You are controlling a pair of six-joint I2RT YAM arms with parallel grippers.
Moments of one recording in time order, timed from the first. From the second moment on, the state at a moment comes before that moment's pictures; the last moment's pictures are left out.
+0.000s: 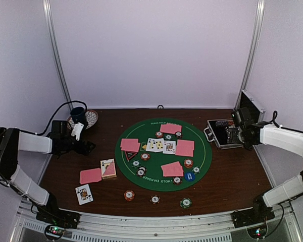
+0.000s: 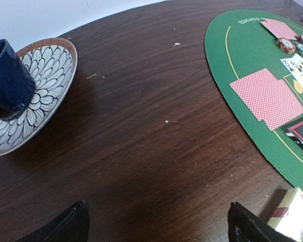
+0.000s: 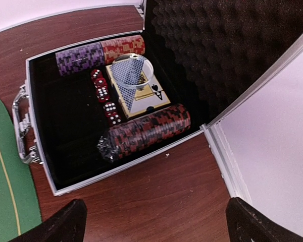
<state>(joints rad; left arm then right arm) -0.06 1.48 0.63 0.15 0.33 0.30 0.28 1.32 0.86 -0.46 0.61 0.38</state>
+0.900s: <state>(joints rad) -0.01 1.56 0.36 0.74 0.11 0.16 0.10 1.40 0.39 0.75 0.57 0.00</state>
